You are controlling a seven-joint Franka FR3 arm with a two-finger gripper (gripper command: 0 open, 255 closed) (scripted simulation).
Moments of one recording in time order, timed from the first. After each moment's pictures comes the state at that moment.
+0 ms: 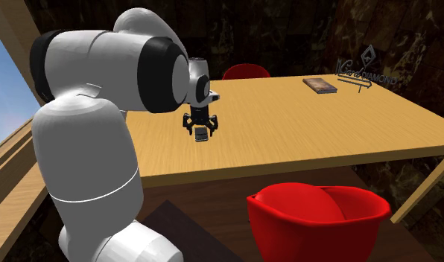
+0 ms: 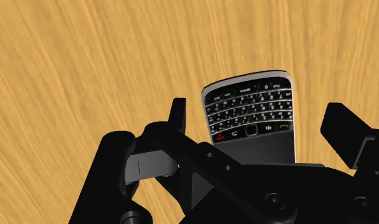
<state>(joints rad) 0.21 0.14 0.28 -2.11 -0.03 2.26 -0.04</state>
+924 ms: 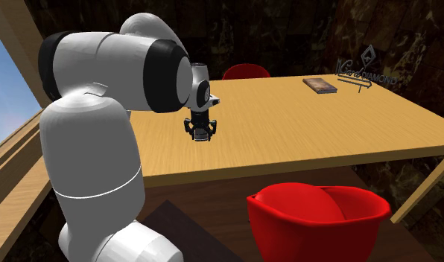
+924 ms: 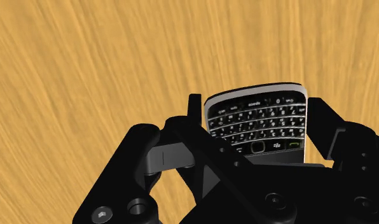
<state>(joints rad) 0.21 0.17 0.28 -2.13 -0.05 2.31 -0.03</state>
